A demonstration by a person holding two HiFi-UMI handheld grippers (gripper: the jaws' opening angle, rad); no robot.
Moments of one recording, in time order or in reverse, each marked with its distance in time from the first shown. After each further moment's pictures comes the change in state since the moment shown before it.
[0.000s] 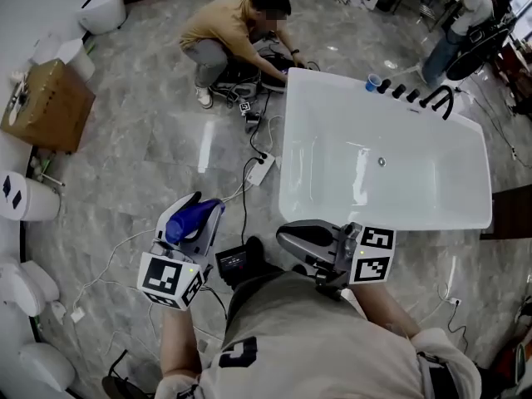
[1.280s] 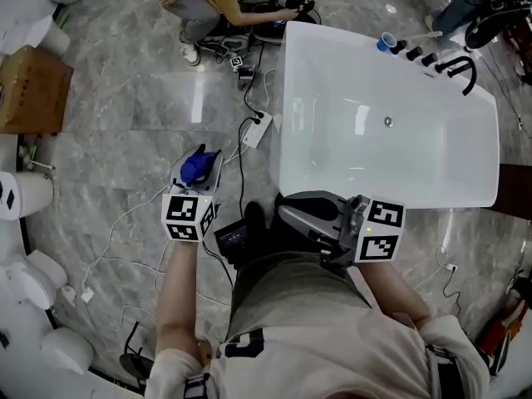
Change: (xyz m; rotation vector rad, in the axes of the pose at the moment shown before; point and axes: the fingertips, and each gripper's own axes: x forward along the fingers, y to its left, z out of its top) left arm 0.176 0.095 -0.121 -0.063 0.184 0.057; right arm 0.019 -0.114 0.039 0.115 0.029 -0.074
